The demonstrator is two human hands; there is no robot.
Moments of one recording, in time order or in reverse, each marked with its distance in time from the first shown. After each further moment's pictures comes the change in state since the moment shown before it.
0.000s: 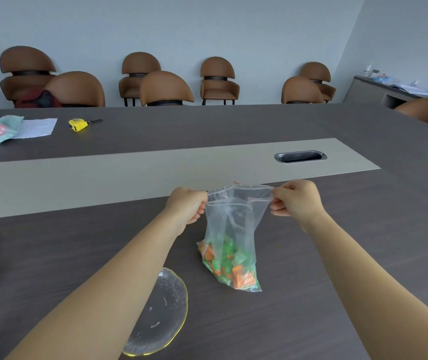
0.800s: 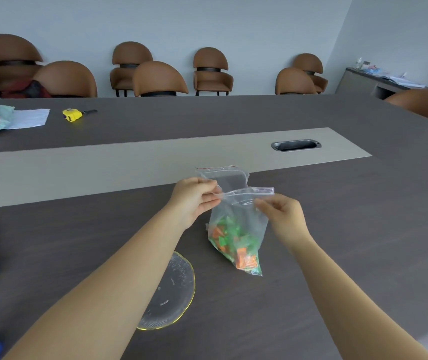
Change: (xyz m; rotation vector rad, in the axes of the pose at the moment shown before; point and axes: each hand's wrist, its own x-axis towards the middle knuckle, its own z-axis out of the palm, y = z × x) left_hand -0.012 -0.022 -0.007 -0.479 -0.245 0.026; right_hand -0.059 0.036 0.034 0.047 -0.035 -0.158
